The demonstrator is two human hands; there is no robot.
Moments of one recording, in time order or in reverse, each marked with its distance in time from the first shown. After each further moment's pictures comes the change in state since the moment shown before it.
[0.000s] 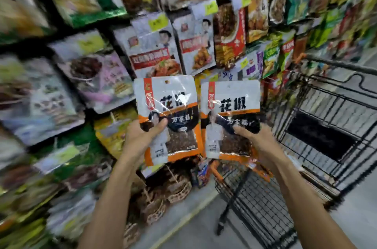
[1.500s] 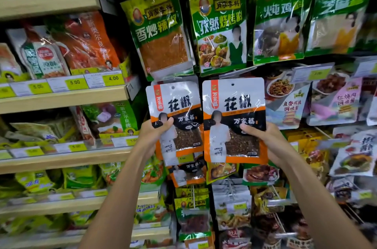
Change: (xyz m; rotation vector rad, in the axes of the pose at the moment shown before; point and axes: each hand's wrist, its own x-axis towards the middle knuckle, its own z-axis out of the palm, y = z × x) left_hand -0.137 -0.011 -0.560 -0.074 0.500 0.005; right_hand -0.164 -0.115 0.525 0.202 -0.746 -0.095
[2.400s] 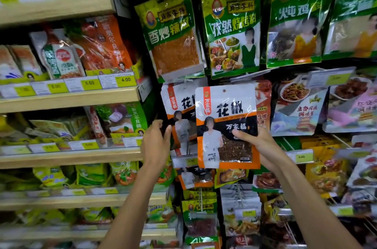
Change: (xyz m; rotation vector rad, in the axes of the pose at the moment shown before) left_hand -0.030 -0.001 -0.001 0.877 0.408 0.242; right_hand 0.014 0.010 0.035 0.013 -0.091 0.022
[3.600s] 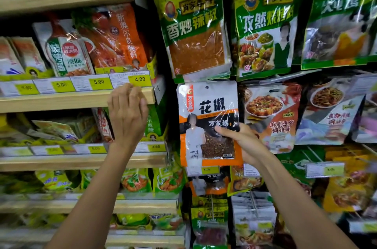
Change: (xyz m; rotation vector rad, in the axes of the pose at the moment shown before) left_hand 0.103 -0.063 -0.045 0.317 0.691 0.655; right_hand 0.059 0.005 0.079 0.047 -0.093 0.093
